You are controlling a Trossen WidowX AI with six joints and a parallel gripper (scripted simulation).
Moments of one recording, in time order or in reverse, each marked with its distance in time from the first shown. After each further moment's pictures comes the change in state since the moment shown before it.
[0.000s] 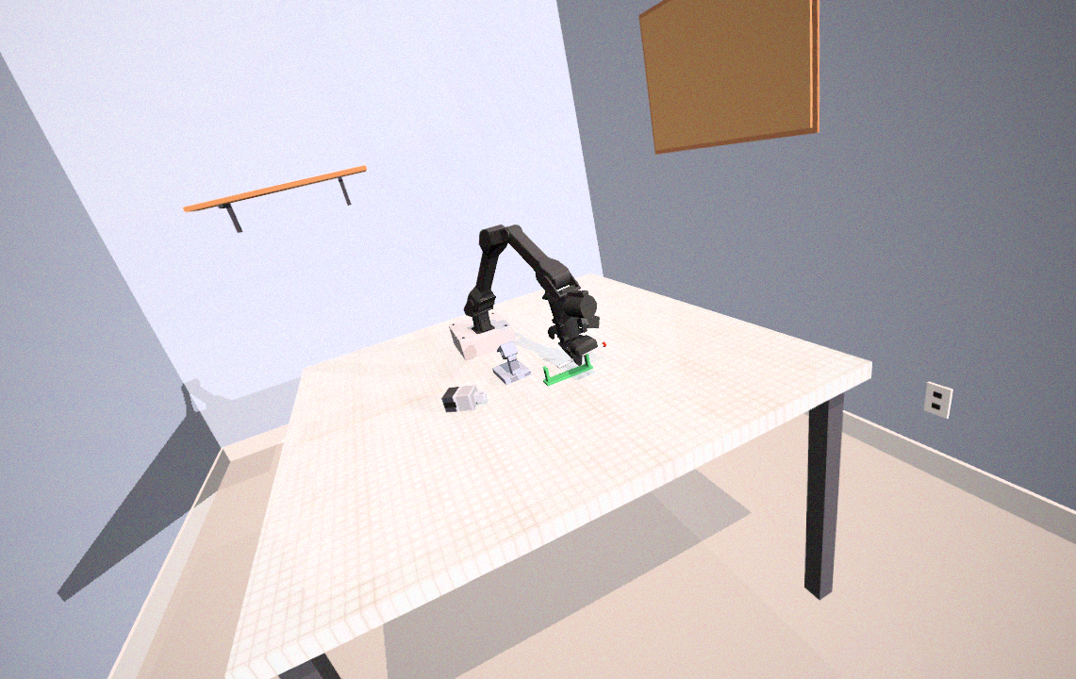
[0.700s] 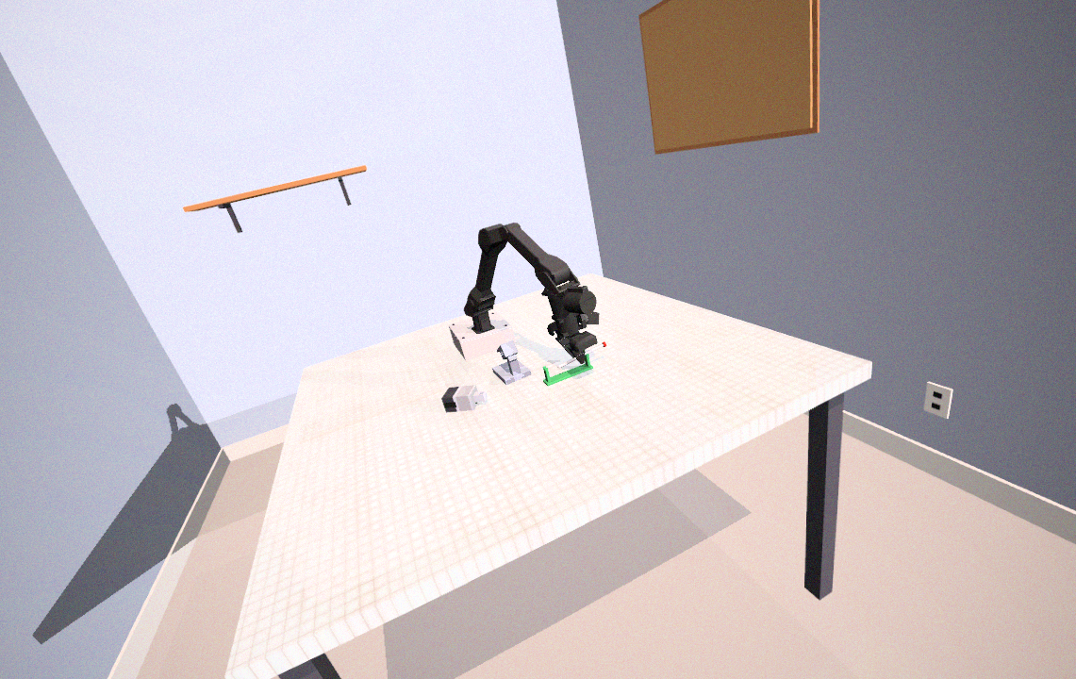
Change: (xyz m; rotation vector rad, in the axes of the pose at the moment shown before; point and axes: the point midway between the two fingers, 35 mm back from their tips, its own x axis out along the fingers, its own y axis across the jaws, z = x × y) arm -0.011 -0.001 0.002 0.000 -0.002 -0.004
